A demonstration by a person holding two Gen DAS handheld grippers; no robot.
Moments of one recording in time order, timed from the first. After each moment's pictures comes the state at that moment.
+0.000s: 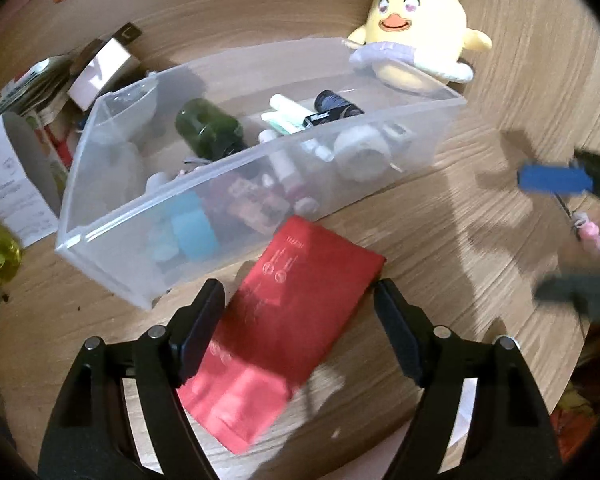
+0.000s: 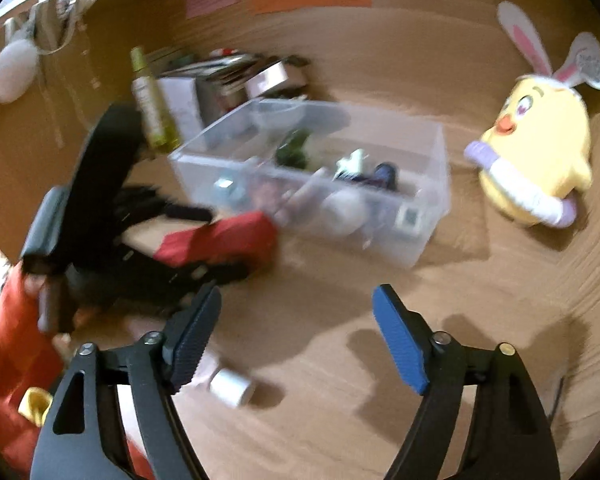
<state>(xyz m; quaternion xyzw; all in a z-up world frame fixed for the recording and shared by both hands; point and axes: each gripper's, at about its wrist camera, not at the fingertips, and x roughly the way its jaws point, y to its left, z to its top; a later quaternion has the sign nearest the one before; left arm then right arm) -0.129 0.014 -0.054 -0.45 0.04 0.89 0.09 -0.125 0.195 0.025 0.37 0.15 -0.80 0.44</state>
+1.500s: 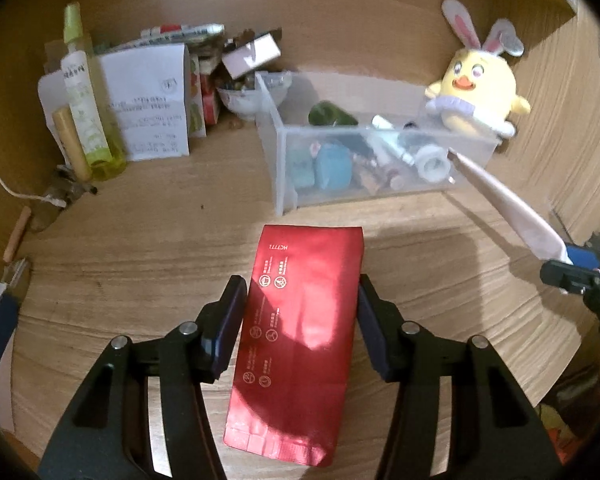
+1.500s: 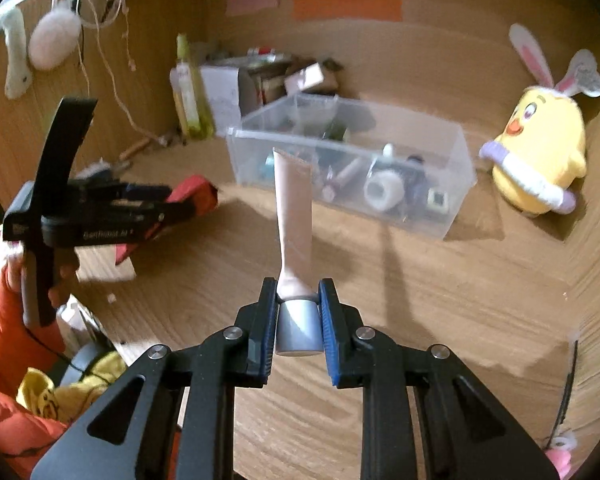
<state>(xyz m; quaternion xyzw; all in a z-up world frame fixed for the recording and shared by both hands) -0.029 -0.042 -0.034 -0.39 -0.05 0.92 -0.03 -0.068 0.205 0.017 0.33 0.15 -0.82 0.44</state>
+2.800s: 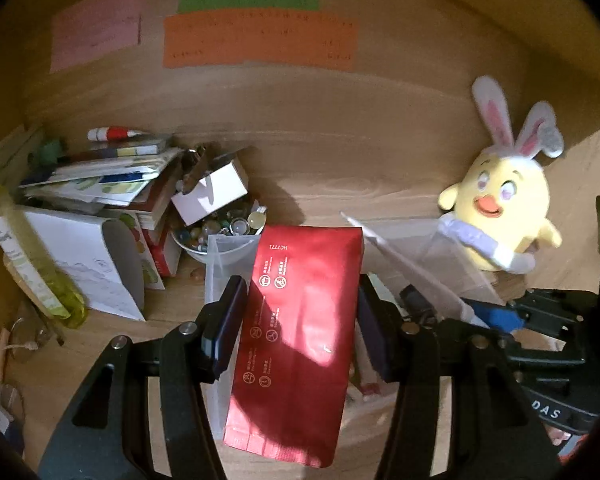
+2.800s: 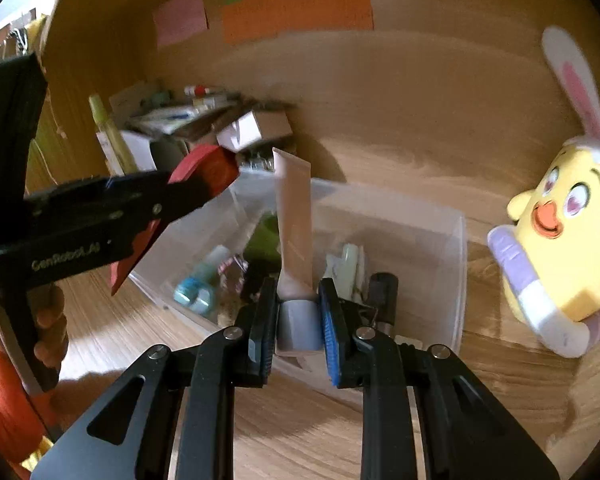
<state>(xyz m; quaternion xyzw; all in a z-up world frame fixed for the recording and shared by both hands) -0.185 -0.033 0.037 -0.33 -0.06 0.94 -0.05 -0.225 0.127 0.044 0.36 0.13 -0.81 0.44</state>
